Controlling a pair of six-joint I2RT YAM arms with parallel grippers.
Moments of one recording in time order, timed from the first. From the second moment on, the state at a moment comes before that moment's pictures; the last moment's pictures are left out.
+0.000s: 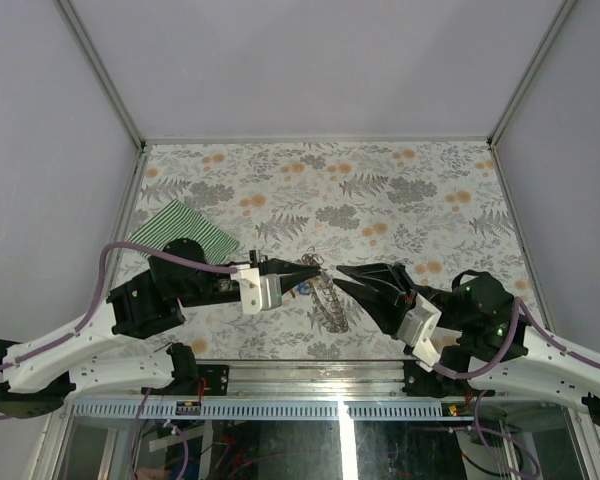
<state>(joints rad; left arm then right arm) -1.17 0.85 1.11 -0.25 0.27 0.49 1.19 0.59 0.71 0.17 -0.26 -0.79</state>
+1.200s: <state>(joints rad) -1.17 0.72 0.94 0.25 0.31 0.10 1.19 0.65 0.83 0.30 -0.20 -0.15</state>
